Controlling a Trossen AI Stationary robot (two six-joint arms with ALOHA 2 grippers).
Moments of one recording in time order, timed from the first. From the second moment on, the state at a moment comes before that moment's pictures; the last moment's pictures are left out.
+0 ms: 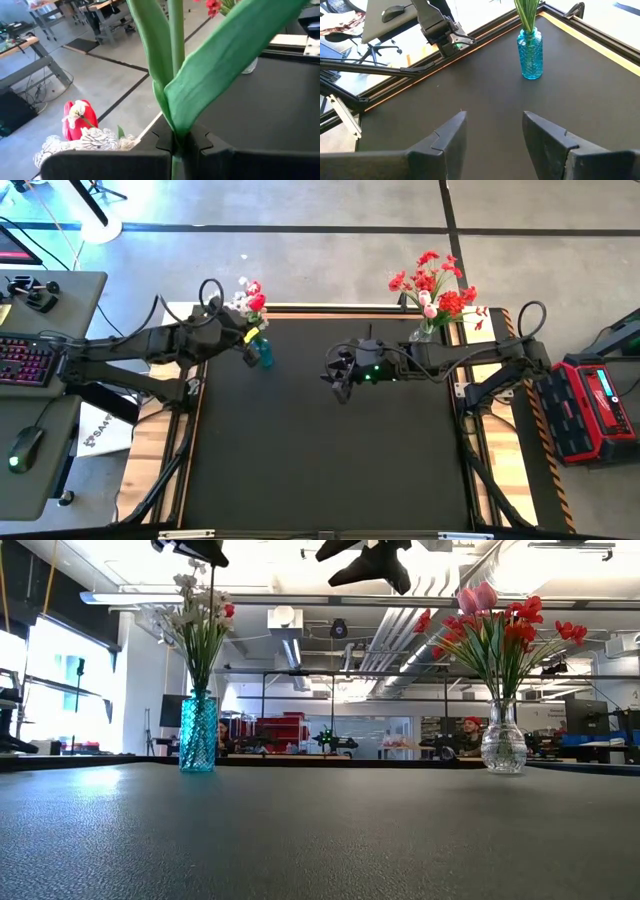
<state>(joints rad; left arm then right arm) 0.05 0.97 1.08 -0.53 -0.71 0.01 0.05 1.51 1.33 -0.36 0.20 0.49</state>
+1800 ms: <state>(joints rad) 0.15 1.17 1.08 -0.70 -0.66 -0.39 0.08 1.51 1.33 -0.43 0.19 0.47</state>
